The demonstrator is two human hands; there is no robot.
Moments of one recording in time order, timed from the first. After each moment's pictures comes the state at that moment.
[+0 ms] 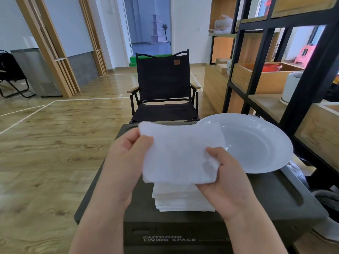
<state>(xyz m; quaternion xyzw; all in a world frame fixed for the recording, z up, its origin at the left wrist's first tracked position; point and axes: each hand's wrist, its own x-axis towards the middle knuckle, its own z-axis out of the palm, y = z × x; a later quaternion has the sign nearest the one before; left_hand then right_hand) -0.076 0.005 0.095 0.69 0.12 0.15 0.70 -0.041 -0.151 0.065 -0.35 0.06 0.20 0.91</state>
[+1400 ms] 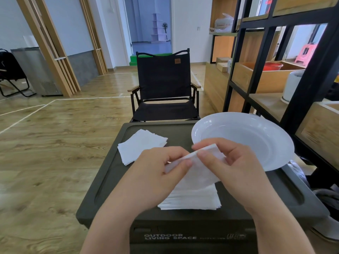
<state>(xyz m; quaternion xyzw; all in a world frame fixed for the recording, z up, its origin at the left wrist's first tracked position) -0.079 -0.003 0.086 0.92 -0.08 0.08 0.38 -0.042 -0.172 0.073 -0.77 -0.18 -0.04 0.61</state>
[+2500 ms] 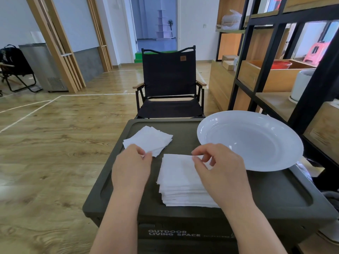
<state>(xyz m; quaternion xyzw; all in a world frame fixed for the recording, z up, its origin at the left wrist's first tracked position) -0.034 0.037 0.026 0.90 0.29 0.16 0.28 -0.029 -0.144 0.036 -0.91 -0.14 -0.18 0.35</state>
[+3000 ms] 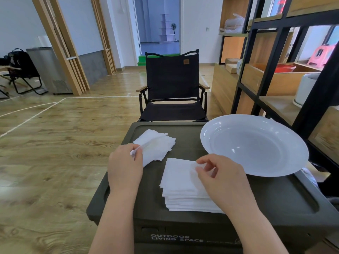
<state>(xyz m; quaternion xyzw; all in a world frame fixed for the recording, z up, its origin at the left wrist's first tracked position) -0.030 0.063 0.013 0.88 0.25 0.31 0.27 -0.024 -0.148 0.026 -0.91 -0.13 -0.11 0.39</state>
